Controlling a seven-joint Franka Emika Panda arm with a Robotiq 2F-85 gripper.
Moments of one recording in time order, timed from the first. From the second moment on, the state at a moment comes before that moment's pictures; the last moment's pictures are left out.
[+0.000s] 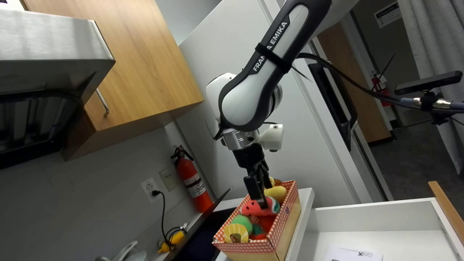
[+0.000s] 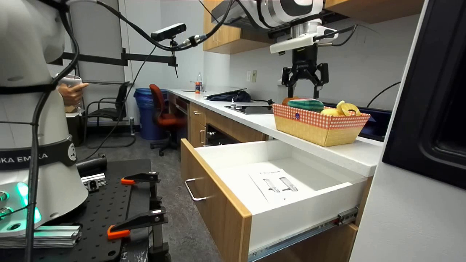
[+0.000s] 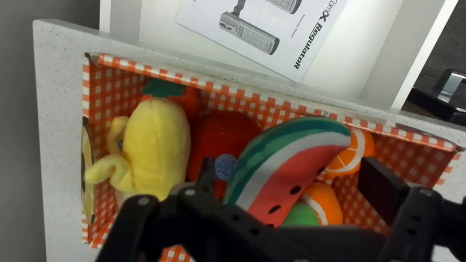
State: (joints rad) arm 0.05 0.38 0.05 -1.68 -0.11 2.16 -0.18
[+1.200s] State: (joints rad) arm 0.05 0.47 0.03 -1.62 -0.15 2.16 -0.18
